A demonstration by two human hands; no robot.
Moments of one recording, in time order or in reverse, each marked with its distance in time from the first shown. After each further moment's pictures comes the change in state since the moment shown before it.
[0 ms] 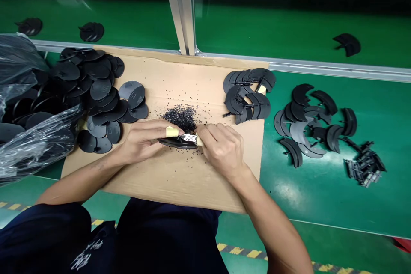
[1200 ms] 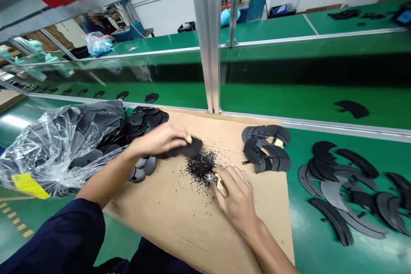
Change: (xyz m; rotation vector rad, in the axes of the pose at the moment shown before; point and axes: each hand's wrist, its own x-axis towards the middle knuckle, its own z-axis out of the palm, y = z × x) left_hand 0.071 -0.014 -0.091 0.447 -0.374 -0.227; right_hand 0.004 0.001 0.004 0.379 0.154 0.020
